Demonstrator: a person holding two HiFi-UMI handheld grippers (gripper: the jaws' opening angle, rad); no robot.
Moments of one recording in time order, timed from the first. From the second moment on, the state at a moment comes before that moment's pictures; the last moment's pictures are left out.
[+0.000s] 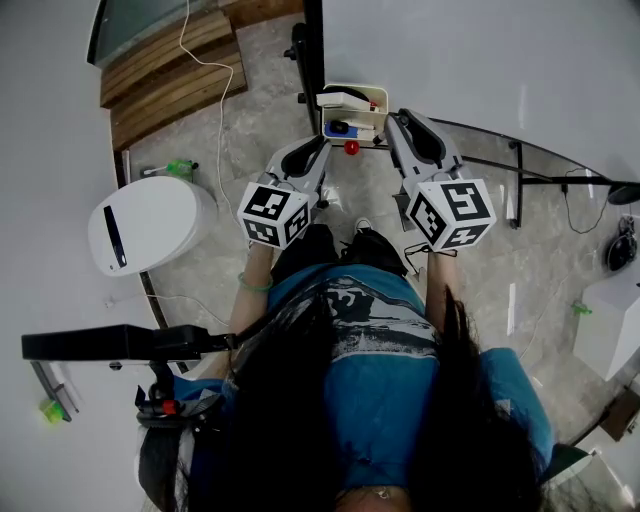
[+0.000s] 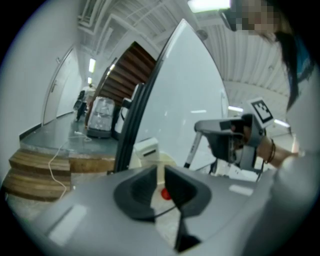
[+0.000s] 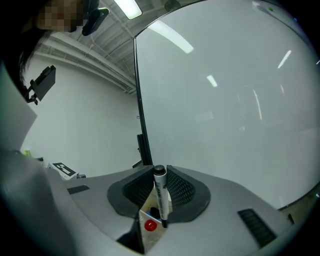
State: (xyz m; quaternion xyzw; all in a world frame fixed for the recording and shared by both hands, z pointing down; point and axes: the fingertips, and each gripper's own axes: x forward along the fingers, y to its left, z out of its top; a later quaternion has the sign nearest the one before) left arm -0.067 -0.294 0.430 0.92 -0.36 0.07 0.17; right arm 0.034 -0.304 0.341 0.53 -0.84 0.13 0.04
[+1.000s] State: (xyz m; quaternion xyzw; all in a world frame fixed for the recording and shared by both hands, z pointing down) left arm -0.066 -0.299 0.431 0.92 -0.36 0.08 0.16; right arm 0.037 -0.311 0.338 0.53 -0.84 0.12 0.04
